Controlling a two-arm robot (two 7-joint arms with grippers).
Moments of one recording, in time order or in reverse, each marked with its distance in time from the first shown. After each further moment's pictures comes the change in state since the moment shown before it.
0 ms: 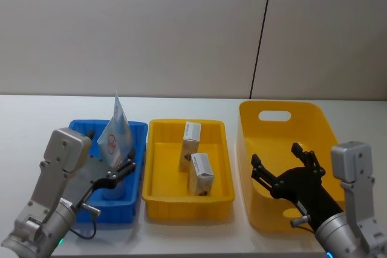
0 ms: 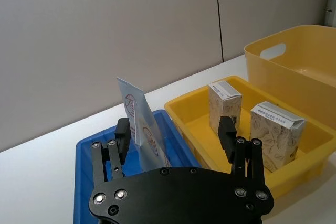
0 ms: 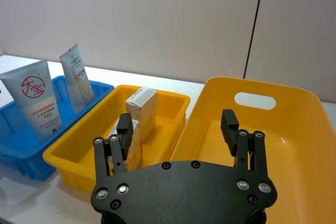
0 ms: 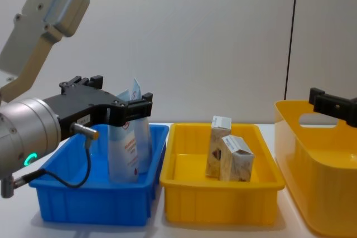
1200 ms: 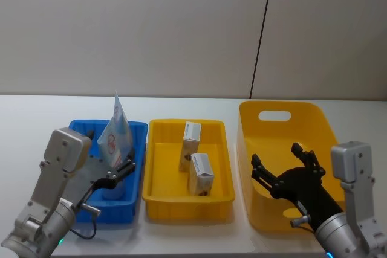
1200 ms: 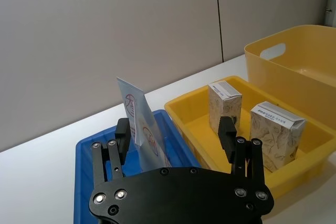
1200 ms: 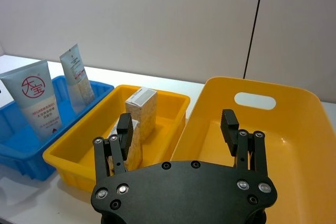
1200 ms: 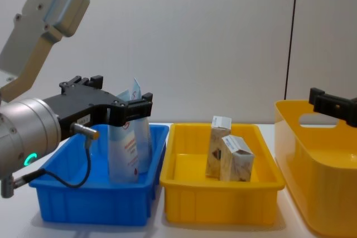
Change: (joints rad) left arm 0.000 0.000 0.000 0.000 0.000 0.000 0.000; right arm 0.000 0.000 0.000 0.000 0.000 0.000 0.000
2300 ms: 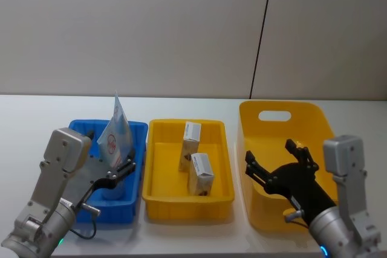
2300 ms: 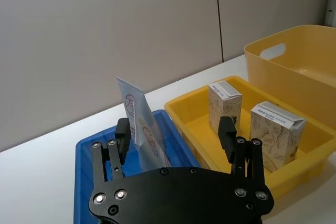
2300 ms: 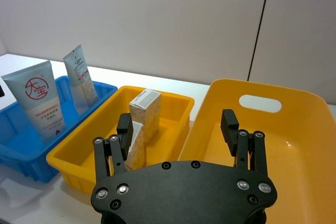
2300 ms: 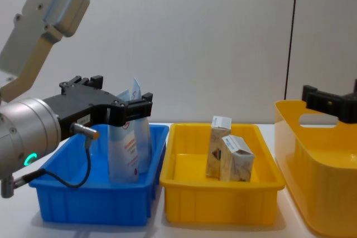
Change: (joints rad) left arm 0.000 0.000 0.000 0.000 0.000 0.000 0.000; right arm 0.024 -0.009 -0.013 0.003 -0.008 0.026 0.001
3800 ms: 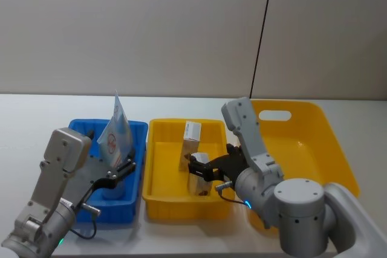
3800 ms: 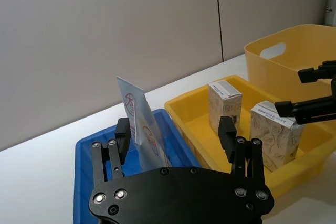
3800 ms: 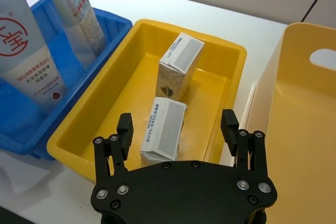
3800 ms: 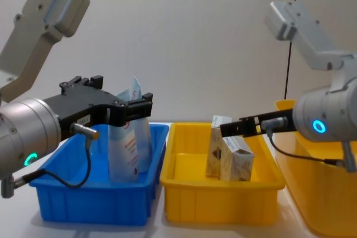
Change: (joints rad) left arm 0.000 0.000 0.000 0.000 0.000 0.000 0.000; right arm 0.362 -0.186 -0.172 0.241 -0.089 0.549 -0.080
